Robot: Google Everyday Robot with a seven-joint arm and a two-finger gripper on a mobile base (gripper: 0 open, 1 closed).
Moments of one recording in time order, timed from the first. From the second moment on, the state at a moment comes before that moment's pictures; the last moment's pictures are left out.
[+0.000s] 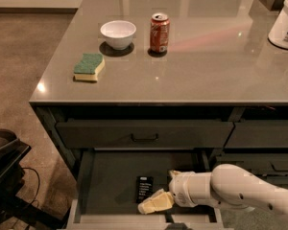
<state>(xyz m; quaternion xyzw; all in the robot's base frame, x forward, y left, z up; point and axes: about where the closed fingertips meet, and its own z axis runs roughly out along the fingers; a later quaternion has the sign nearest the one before) 0.409 -0.049 0.563 -0.33 0.85 0.31 0.29</state>
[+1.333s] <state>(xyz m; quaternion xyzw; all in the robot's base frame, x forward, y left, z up) 0.448 -0.014 0.457 -0.36 0.81 0.34 0.31</state>
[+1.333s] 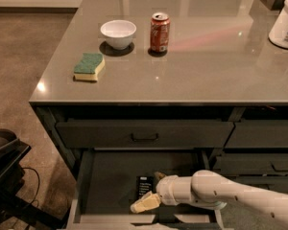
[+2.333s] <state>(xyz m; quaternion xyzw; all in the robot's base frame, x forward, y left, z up) 0.512 -0.005 0.413 -0.44 0.76 0.32 0.35</state>
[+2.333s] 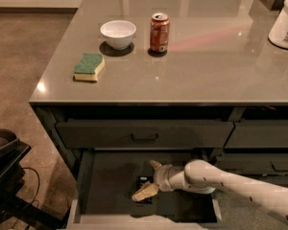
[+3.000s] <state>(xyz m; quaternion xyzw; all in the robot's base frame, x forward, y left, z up) 0.521 -0.009 0.400 -0.45 0.75 0.31 0.37</state>
